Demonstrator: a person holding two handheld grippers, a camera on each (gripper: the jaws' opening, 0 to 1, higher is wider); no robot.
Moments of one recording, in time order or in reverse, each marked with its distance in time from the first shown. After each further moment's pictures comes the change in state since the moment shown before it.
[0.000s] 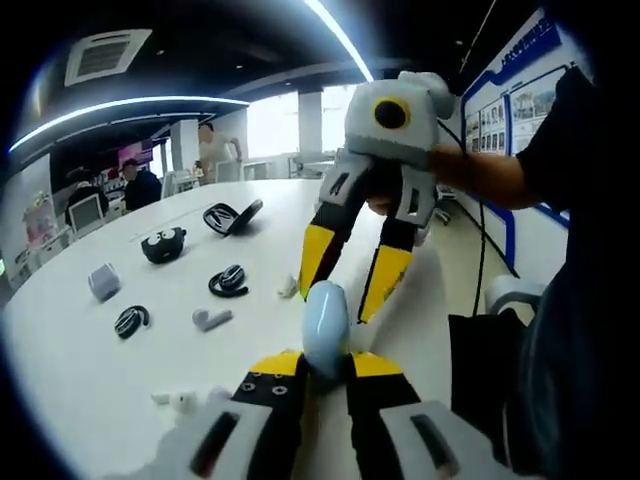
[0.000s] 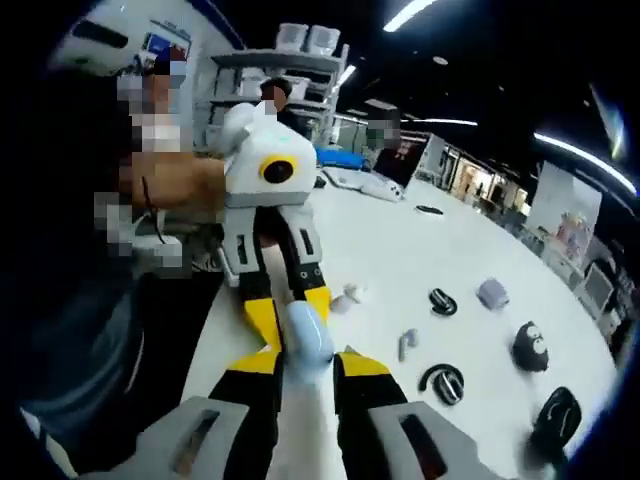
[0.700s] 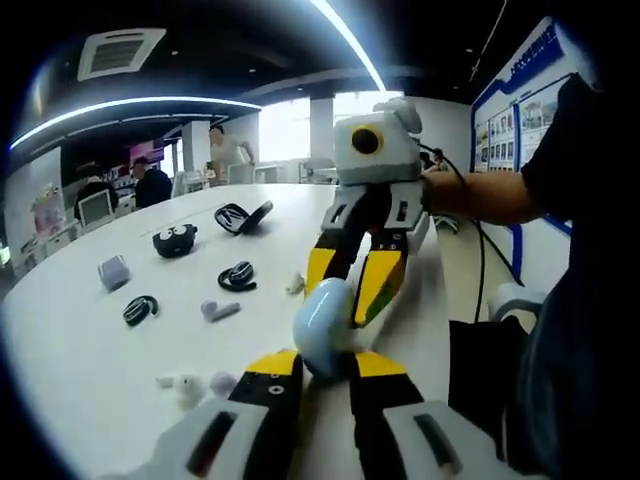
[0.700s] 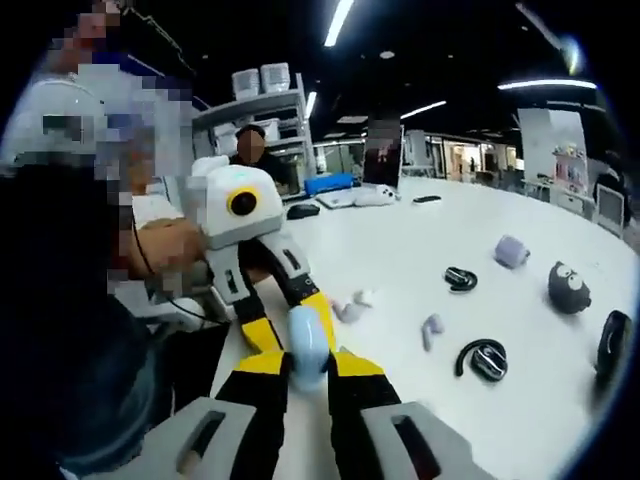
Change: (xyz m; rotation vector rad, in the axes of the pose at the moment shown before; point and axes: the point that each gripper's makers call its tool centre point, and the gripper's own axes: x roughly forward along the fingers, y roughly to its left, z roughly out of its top) left arm -0.008 0.003 -0.003 -0.035 -0.035 0.044; right arm 0.011 0.008 0.009 0.243 -0.127 0.056
